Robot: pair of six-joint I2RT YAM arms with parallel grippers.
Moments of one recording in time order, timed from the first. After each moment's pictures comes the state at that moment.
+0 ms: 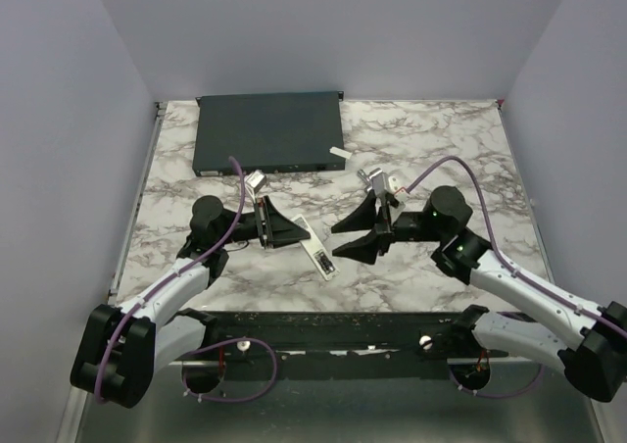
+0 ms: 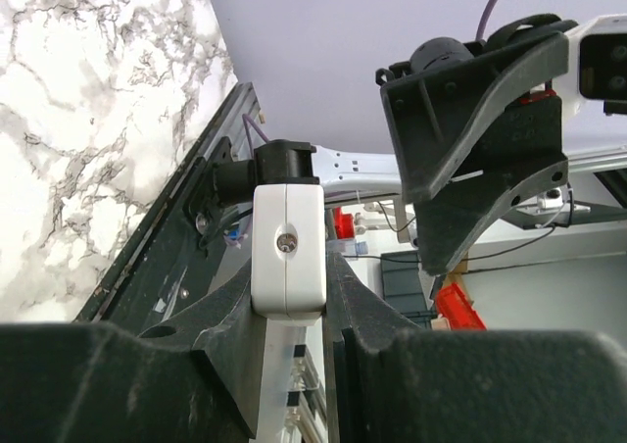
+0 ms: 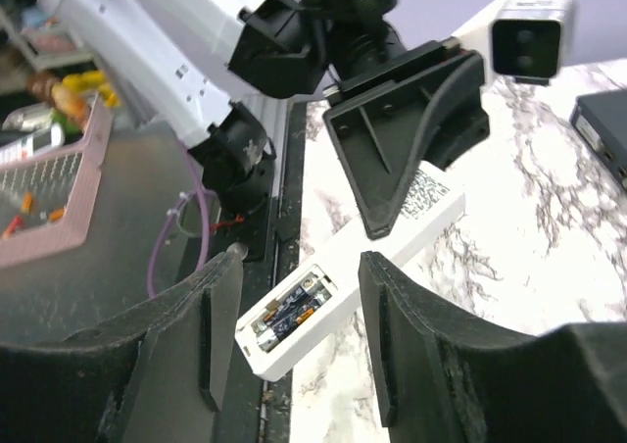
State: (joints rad) left arm -0.34 1.05 0.39 0.68 1.03 -1.35; right arm 0.72 1.03 0.68 0.39 -0.91 0.13
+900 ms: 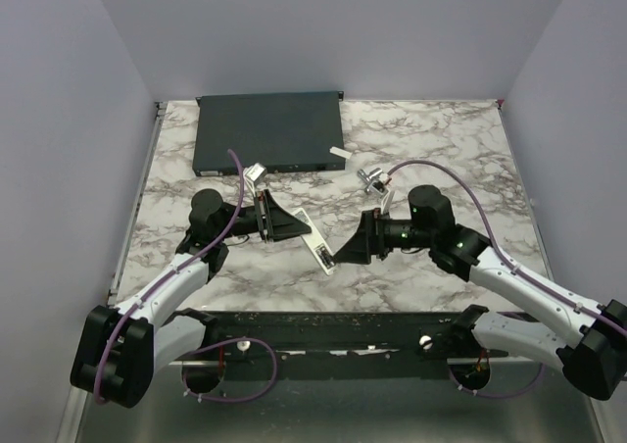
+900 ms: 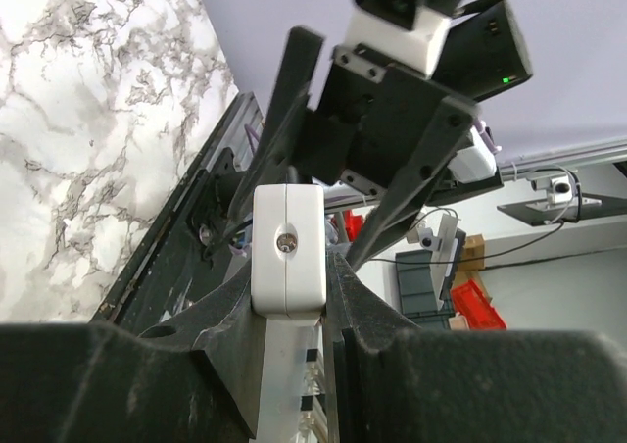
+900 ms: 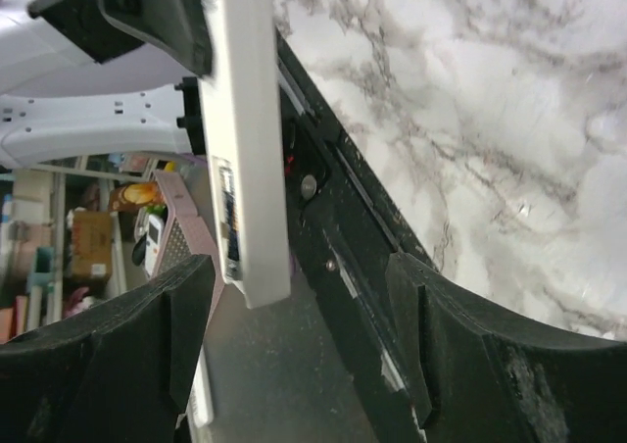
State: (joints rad) left arm -0.34 1.05 0.44 0.63 1.03 -1.30; right arm 0.72 1.01 0.74 -0.12 -0.62 0.68
